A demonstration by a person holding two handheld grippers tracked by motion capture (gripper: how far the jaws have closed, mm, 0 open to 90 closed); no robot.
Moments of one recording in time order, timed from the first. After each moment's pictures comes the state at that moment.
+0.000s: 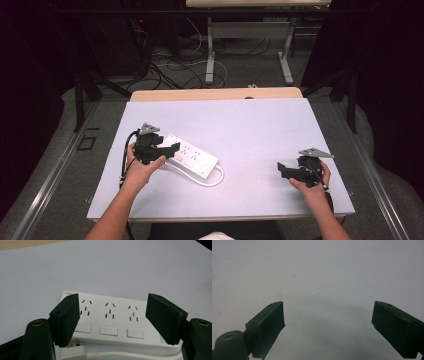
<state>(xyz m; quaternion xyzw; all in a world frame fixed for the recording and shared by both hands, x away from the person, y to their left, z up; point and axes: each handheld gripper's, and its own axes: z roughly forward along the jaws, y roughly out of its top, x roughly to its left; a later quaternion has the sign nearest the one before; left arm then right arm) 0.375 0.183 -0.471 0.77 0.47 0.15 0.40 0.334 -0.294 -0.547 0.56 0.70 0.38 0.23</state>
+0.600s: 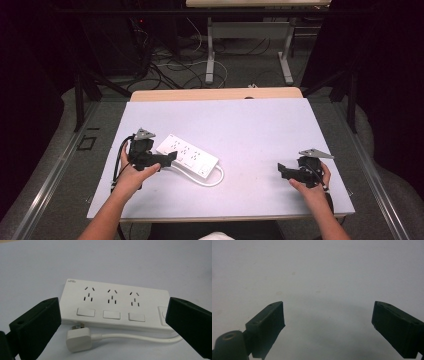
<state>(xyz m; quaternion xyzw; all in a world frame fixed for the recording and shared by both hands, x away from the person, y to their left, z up) 0.357 0.196 -0.474 0.77 0.48 0.16 0.39 0.332 -0.294 -0.548 0.57 0.70 0.38 0.23</state>
